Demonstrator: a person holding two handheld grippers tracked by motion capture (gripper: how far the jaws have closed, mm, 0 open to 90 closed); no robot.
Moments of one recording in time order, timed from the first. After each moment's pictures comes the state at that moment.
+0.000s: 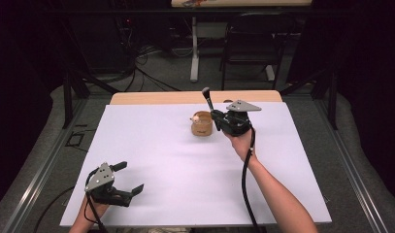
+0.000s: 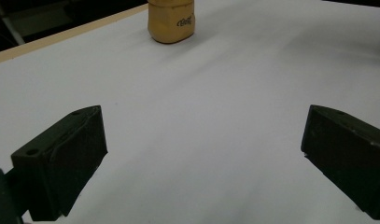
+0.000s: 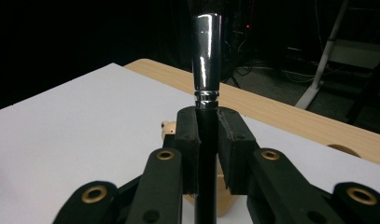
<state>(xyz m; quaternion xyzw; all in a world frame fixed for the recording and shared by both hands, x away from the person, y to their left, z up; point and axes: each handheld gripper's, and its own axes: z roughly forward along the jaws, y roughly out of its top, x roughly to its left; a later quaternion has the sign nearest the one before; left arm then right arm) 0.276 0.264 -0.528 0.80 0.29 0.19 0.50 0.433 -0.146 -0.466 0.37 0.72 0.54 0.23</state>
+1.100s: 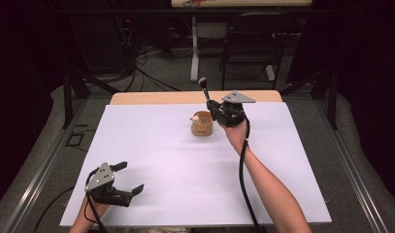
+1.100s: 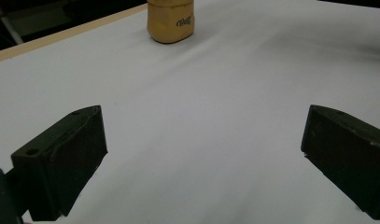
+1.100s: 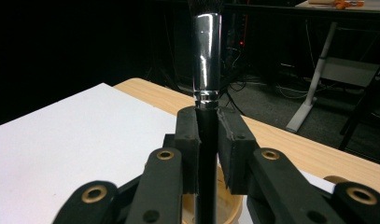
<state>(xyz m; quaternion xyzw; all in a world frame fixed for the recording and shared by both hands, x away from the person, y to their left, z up) 0.276 0.264 -0.528 0.80 0.29 0.19 0.50 0.461 -0.133 -0.461 0.37 0.70 0.55 0.26</state>
